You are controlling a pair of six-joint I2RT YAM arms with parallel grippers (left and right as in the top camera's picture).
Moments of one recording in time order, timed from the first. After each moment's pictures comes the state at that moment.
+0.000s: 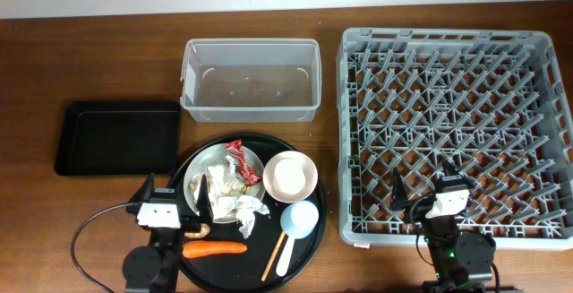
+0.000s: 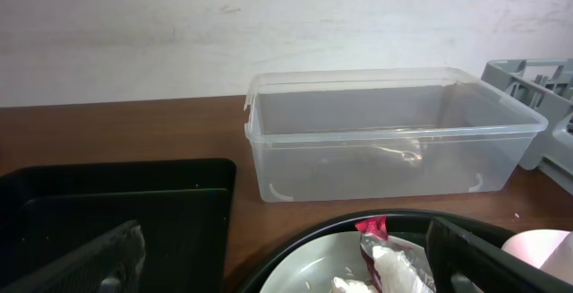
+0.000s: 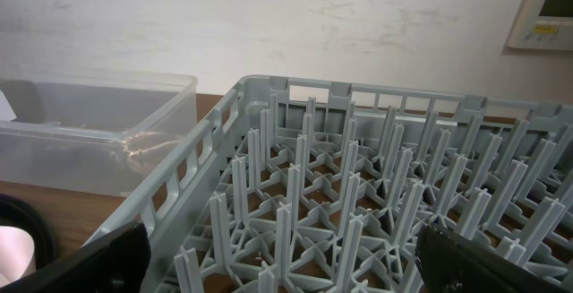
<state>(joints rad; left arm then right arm) -0.08 0.01 0.01 -0.08 -0.01 0.01 0.01 0.01 0.01 -0.06 -0.10 -0.04</state>
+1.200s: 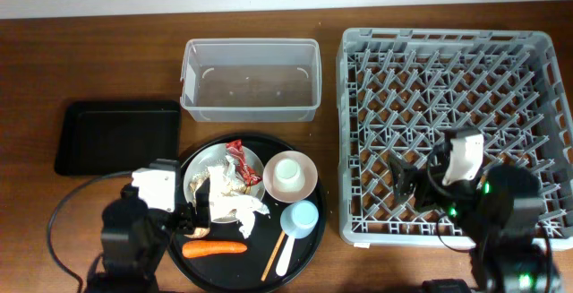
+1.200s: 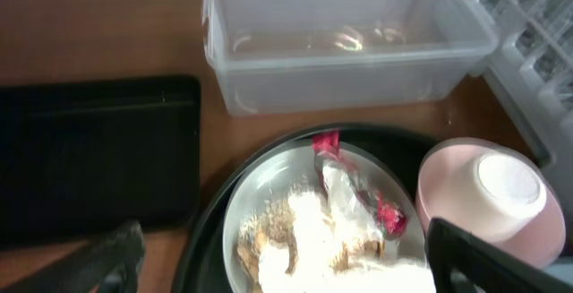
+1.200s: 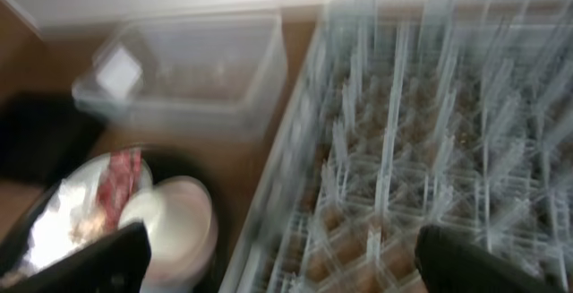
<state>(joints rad) -0.08 0.51 0.58 -0.64 0.08 0.00 0.01 0.65 0.81 -0.70 -0.32 0.09</state>
